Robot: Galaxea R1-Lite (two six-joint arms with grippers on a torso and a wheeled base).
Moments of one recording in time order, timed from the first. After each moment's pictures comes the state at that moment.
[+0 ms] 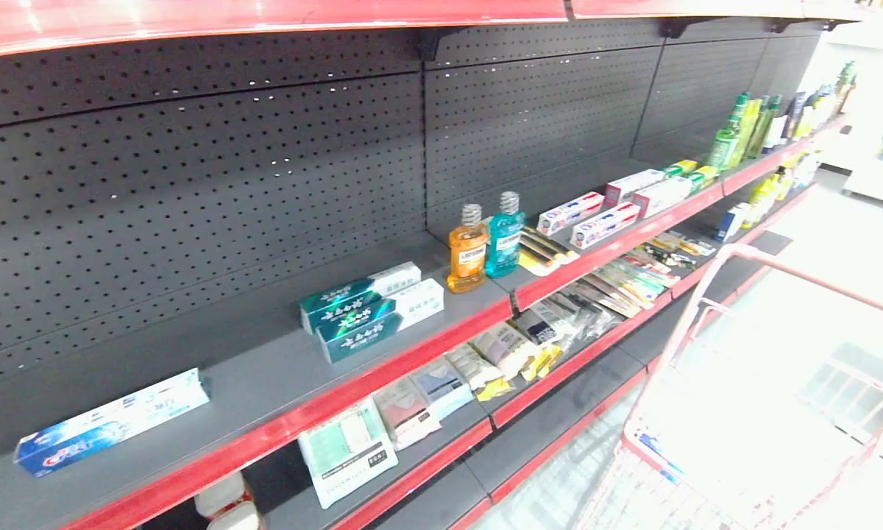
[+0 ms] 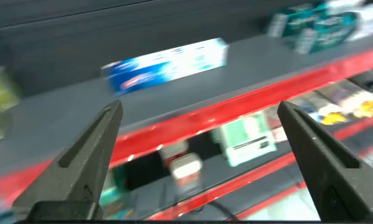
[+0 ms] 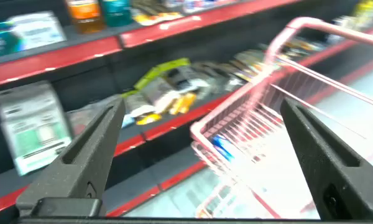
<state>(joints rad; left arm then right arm) 0.13 0.10 0.00 0.00 0.01 0.00 0.00 0.00 0.00 0.00 0.00 0.00</state>
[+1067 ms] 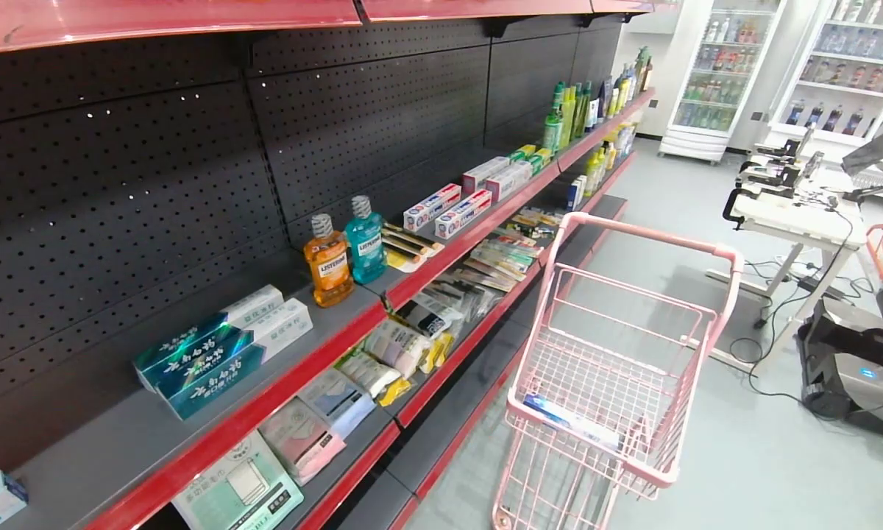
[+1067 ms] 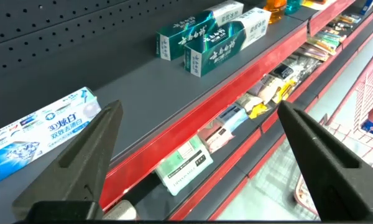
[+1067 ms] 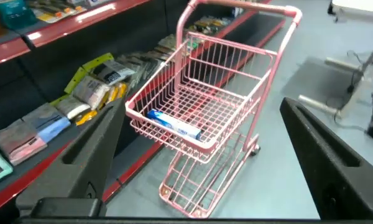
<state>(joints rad) 0.13 0.10 0.00 0.00 0.01 0.00 -0.02 0.05 0.00 0.00 0.00 0.03</state>
